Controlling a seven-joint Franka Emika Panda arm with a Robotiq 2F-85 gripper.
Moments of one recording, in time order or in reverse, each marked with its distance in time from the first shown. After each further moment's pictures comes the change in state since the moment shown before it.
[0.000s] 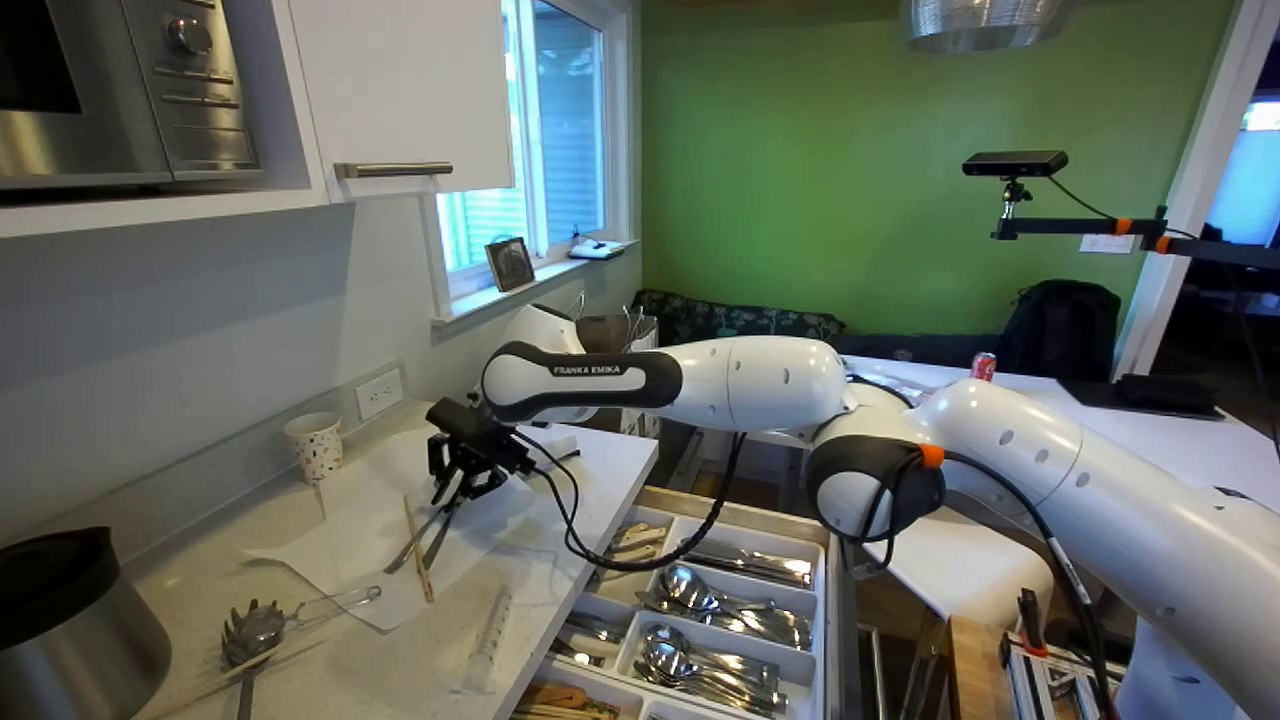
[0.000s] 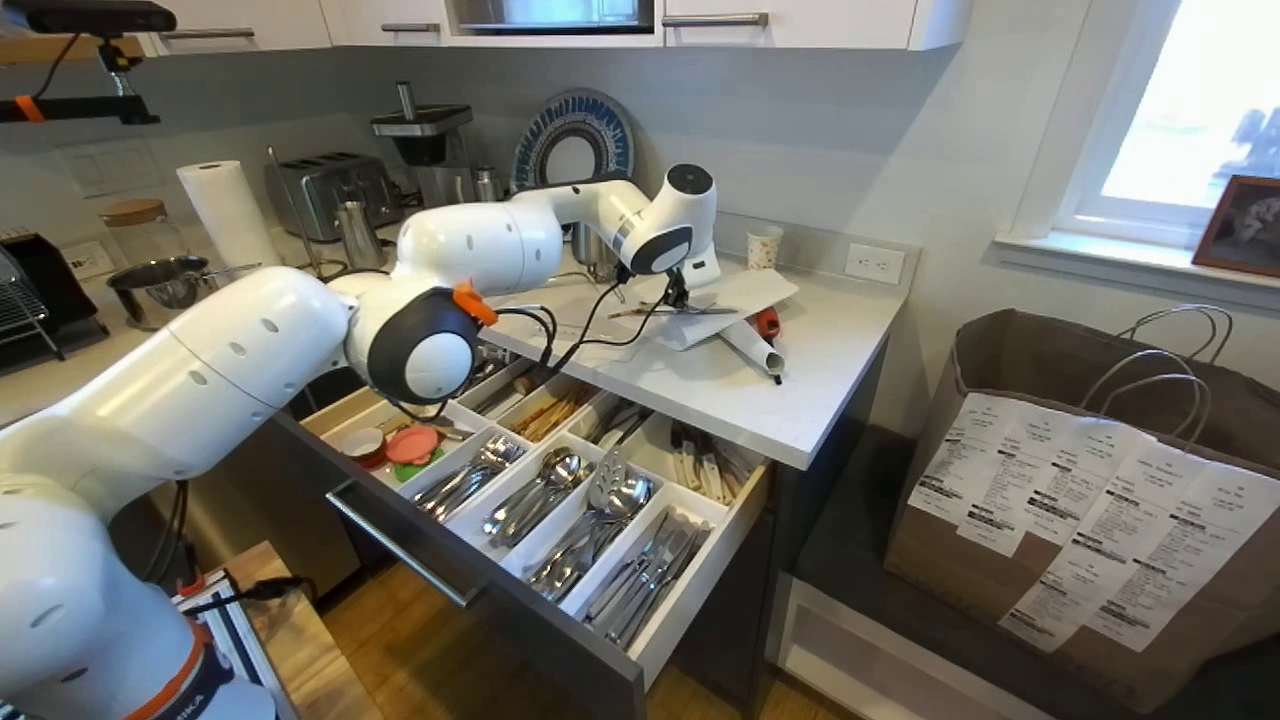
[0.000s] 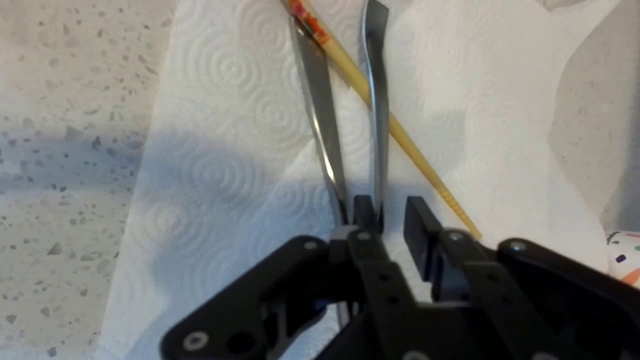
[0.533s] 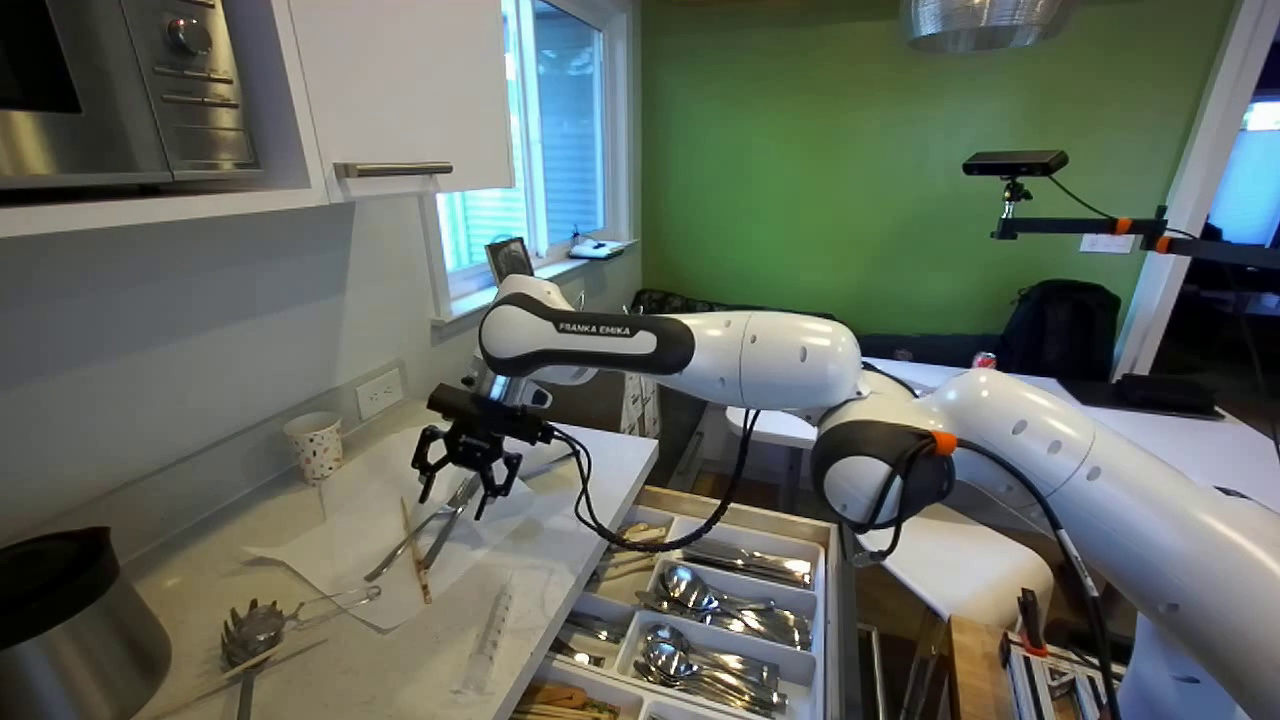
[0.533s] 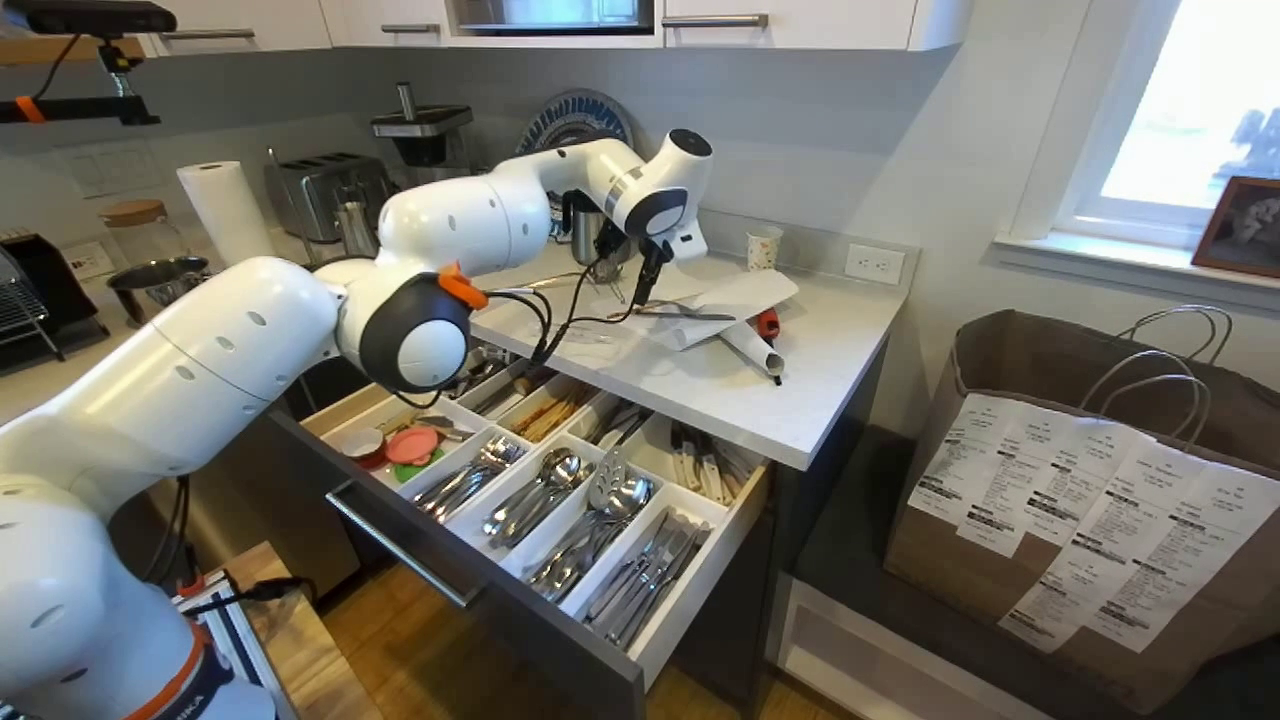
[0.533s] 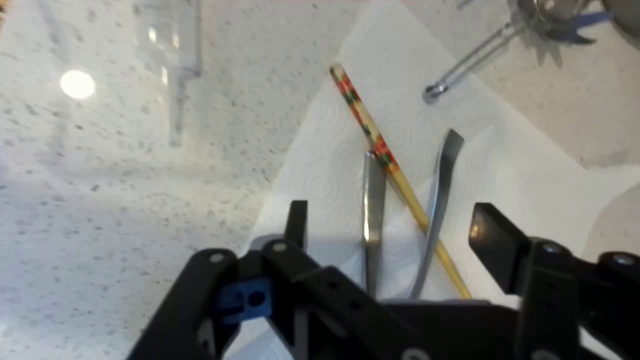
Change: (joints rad) arm 0.002 -0.053 0.024 0.063 -0.001 -0.353 -0.102
